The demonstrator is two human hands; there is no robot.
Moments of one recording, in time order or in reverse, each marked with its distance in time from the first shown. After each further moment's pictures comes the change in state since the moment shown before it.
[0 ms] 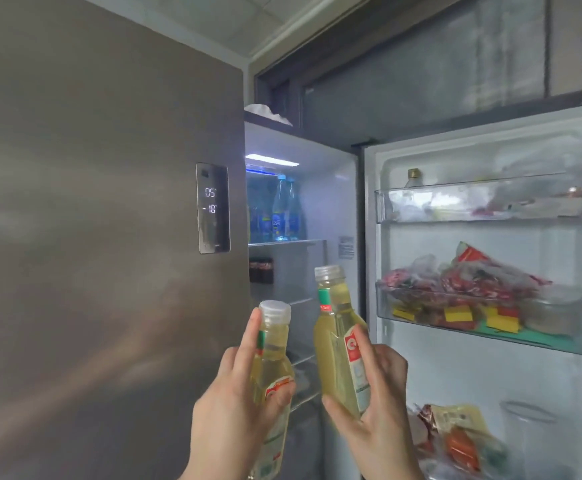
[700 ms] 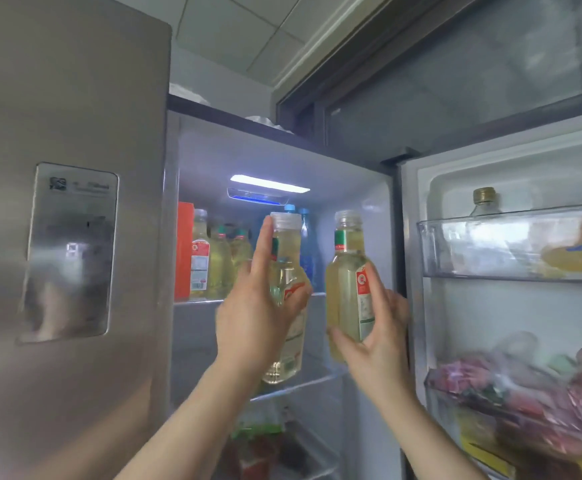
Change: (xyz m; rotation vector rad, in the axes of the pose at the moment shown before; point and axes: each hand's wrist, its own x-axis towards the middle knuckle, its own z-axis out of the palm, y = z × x) left_hand 0.288 0.009 0.145 0.111 0.365 0.092; right_hand 0.281 0.184 0.074 0.164 0.145 -0.174
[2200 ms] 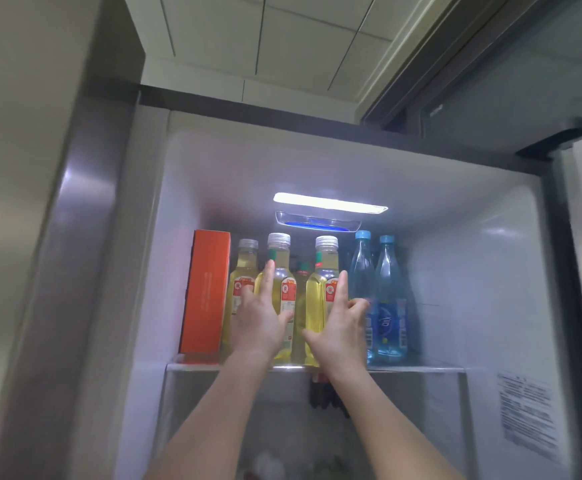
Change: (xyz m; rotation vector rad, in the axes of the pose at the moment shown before) left_hand 0.145 -0.174 0.113 0.533 0.013 -0.252; right_hand 0.129 0.104 0.232 -0.055 -0.327 0.183
